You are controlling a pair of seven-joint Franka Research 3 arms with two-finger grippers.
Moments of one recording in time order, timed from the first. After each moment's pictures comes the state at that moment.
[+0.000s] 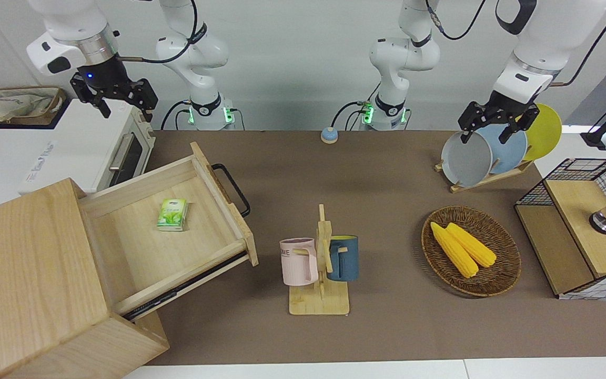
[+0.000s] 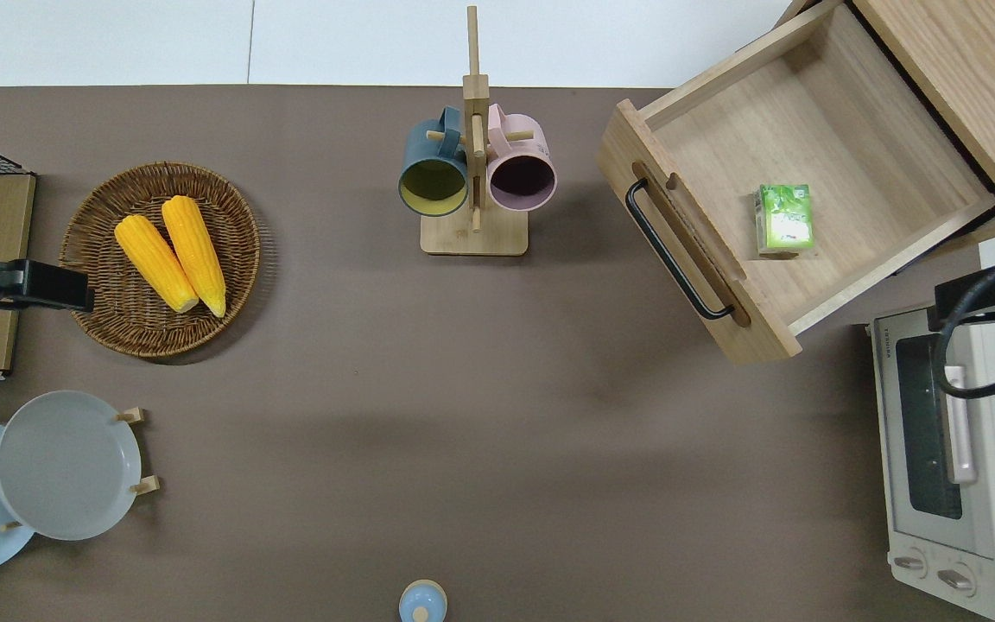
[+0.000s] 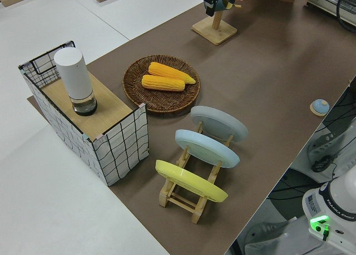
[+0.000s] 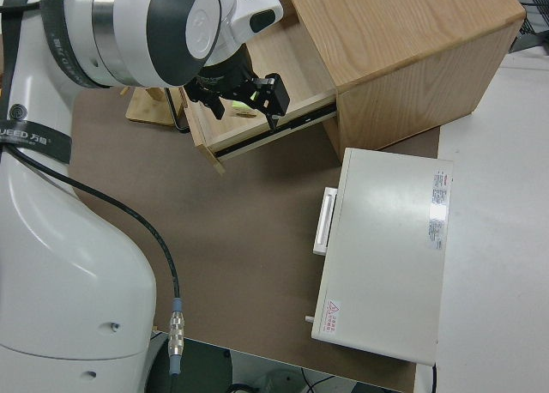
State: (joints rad) left arm -0.15 0.04 0.15 -1.49 -0.02 1.55 0.05; right arm -0.02 0.06 0.01 -1.36 -0.04 1.34 0.10
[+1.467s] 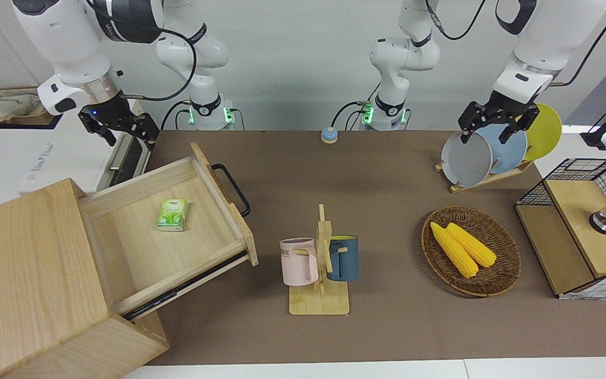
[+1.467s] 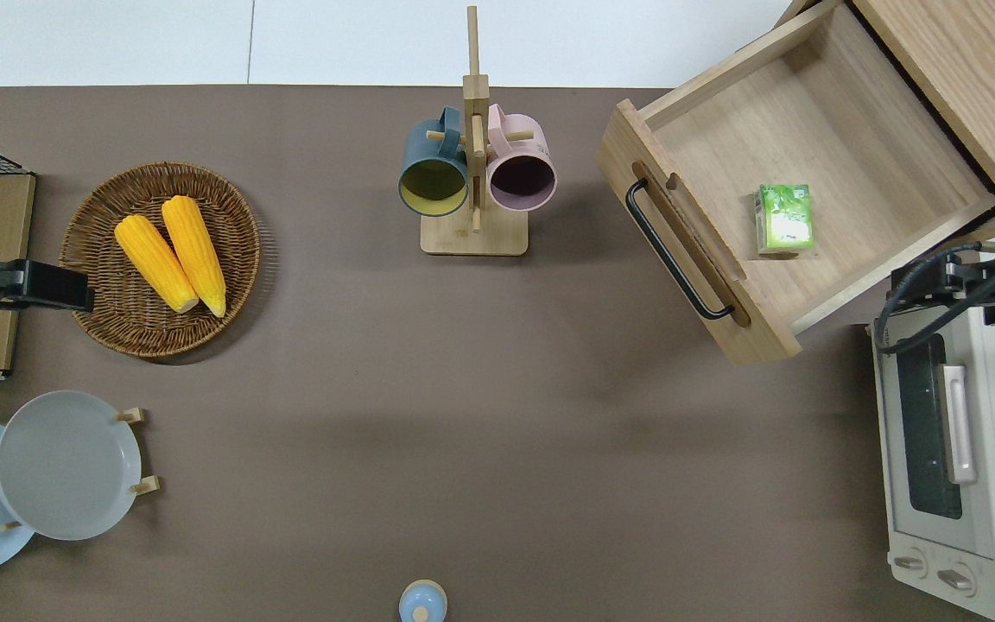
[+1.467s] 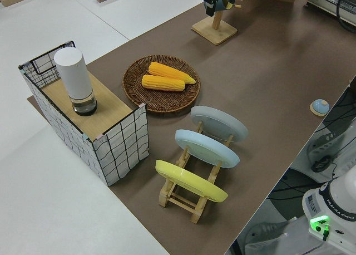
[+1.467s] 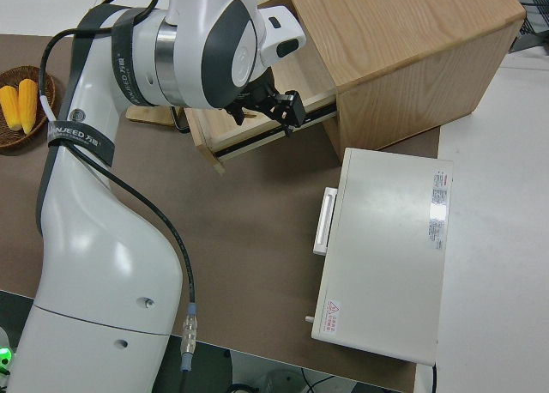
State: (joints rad) left arm -0.15 0.04 0.15 -1.49 -0.02 1.55 0.05; right arm -0.03 0.06 -0.02 -1.53 -0.02 1.53 0.13
